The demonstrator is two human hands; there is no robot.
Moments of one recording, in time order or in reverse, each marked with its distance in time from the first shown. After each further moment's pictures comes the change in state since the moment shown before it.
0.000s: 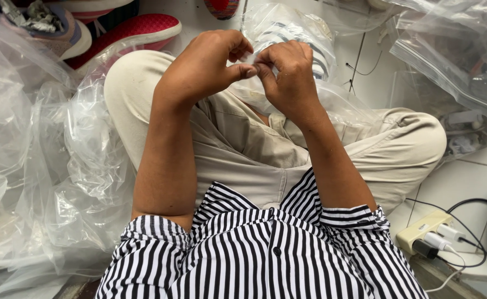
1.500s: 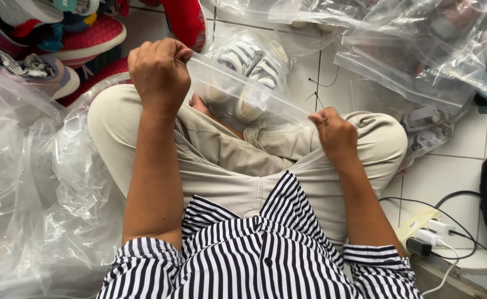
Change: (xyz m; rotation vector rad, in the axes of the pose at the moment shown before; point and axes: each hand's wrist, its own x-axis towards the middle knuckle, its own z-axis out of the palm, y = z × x) left_hand 0.006 -0.027 0.025 0.665 0.805 0.132; right_hand -0.185 0.112 -0.093 -0.424 -0.002 0.378
